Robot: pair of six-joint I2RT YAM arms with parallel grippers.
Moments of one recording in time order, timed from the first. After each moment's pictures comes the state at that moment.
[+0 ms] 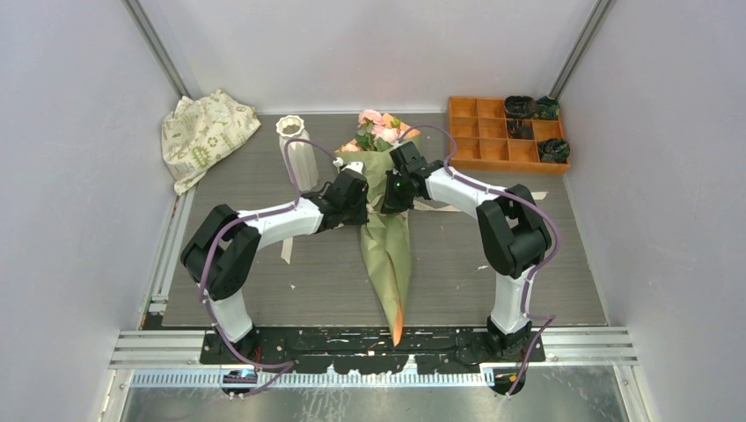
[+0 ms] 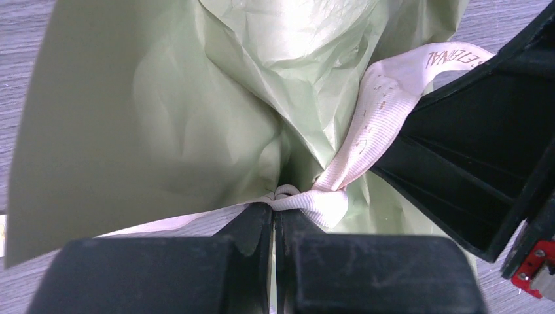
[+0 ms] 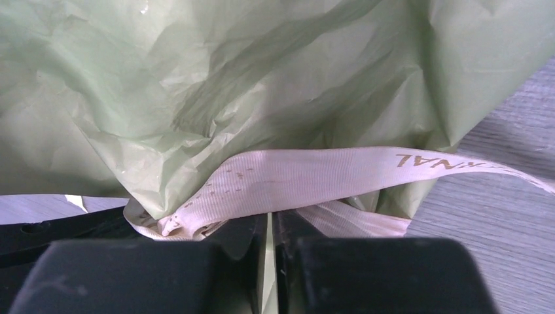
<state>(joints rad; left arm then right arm) -0.71 1.78 1.11 -0.14 -0.13 -0.58 0.53 1.91 1.34 -0.44 -0.16 0.60</state>
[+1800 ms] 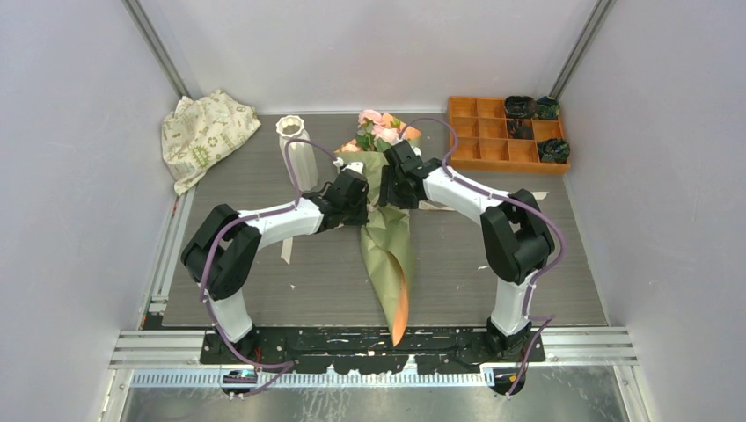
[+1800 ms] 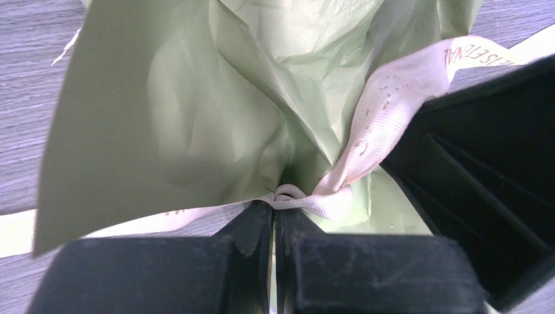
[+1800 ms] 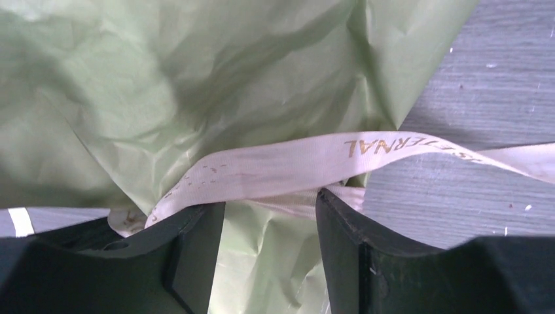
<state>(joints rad) -0.71 1.78 1.11 -0.14 -0.13 -0.57 0.57 1.85 1.36 -0.52 0.07 0.60</state>
